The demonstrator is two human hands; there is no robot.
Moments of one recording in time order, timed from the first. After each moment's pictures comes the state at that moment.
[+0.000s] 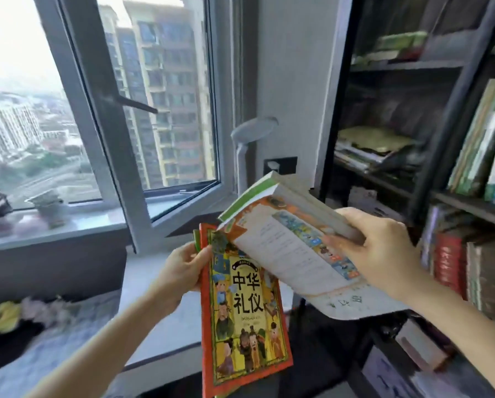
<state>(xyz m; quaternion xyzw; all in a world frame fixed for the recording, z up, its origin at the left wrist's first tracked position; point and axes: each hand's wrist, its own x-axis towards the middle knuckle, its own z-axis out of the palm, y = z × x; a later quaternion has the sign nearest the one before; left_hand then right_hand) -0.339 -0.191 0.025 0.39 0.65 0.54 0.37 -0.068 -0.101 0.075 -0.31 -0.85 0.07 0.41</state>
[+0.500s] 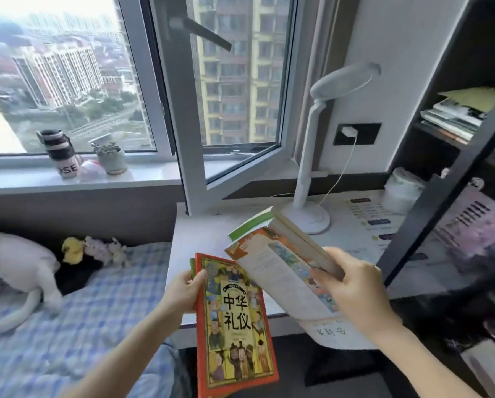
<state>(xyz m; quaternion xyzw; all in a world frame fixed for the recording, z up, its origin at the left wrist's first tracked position) -0.481 -0.208 -0.130 0.19 0.77 0.48 0.37 -0.224 -0.082 -0.054 -0.33 -0.86 0.20 0.33</state>
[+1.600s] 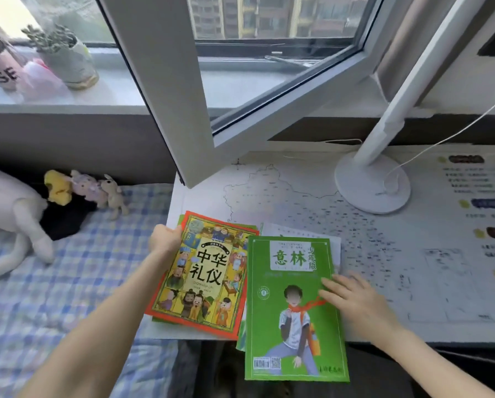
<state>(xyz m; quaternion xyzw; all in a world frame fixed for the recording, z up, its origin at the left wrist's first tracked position) -0.689 -0.074 -0.314 0.04 0.93 0.28 0.24 -0.310 0.118 -0.319 -0.09 -1.00 0.01 0.02</state>
